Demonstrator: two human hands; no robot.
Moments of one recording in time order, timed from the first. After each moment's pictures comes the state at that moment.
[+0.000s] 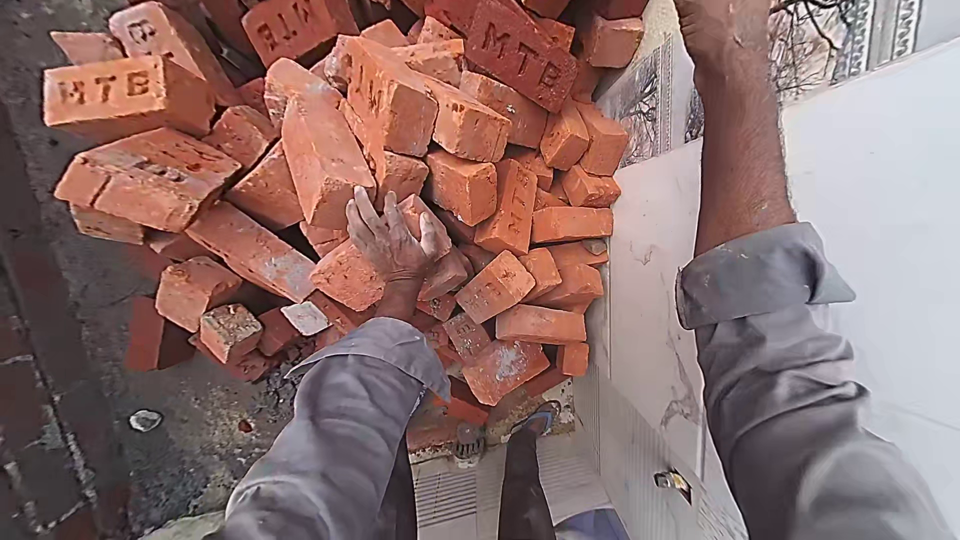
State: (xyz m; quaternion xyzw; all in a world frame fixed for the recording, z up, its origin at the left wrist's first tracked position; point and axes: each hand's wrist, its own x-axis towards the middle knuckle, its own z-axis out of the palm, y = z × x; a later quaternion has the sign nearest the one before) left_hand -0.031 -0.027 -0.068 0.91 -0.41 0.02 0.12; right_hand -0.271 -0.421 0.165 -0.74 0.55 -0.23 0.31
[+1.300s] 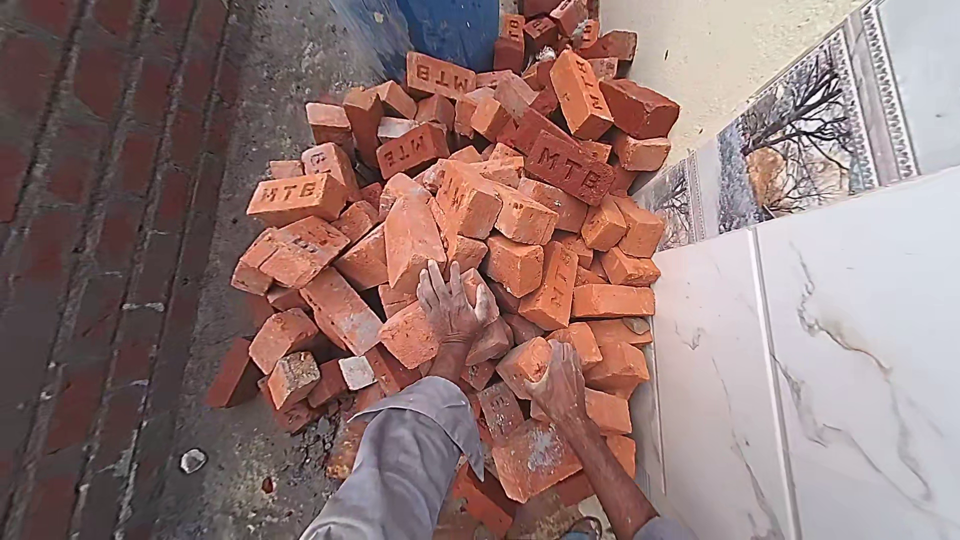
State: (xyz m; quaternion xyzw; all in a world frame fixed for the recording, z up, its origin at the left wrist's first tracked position) left_hand -0.025 -0.029 -0.094 0.90 -0.40 0.10 0.13; right_hand -0.285 -0.022 -0.053 -0.79 0.56 0.09 0.23
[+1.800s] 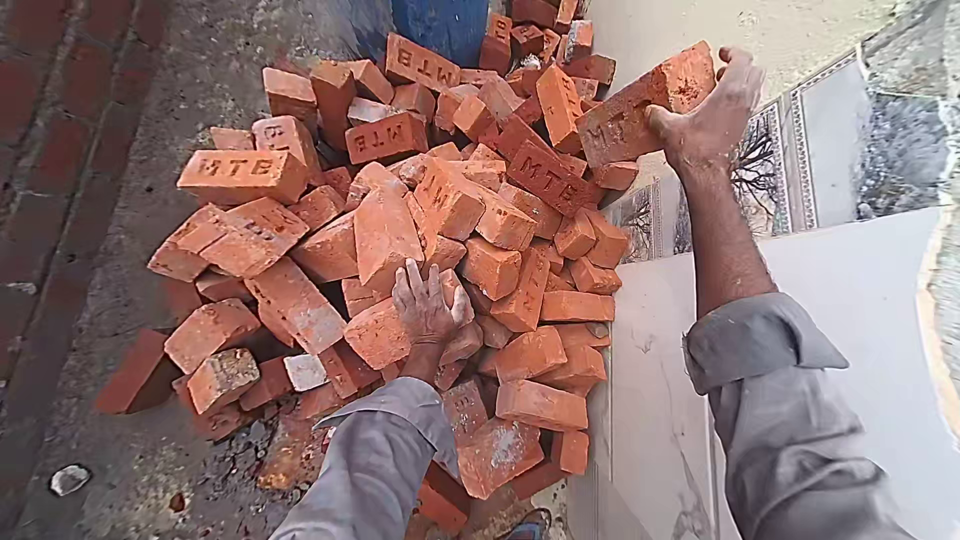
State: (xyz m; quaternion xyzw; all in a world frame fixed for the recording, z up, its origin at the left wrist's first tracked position) left_hand -0.033 -0.026 -0.093 0.90 -0.40 0.06 0.14; right_hand -0.211 -0.434 0.226 -0.78 0.58 -0.23 0.03
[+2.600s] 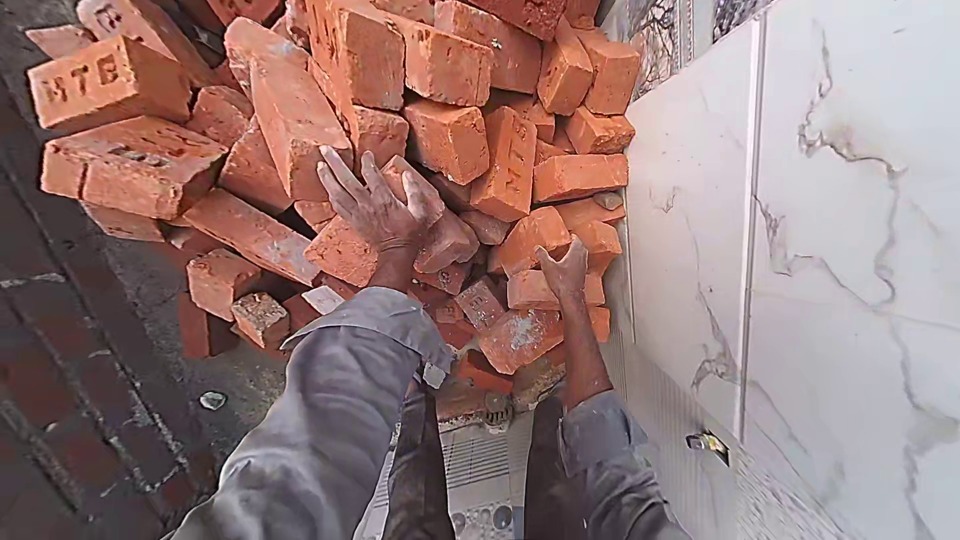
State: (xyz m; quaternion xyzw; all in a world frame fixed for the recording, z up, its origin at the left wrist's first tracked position) left_hand -0.030 -0.037 -0.053 0.90 -0.41 0.05 0.11; right_hand -0.347 -0.033 -0.064 -0.53 0.77 -0.05 0.35
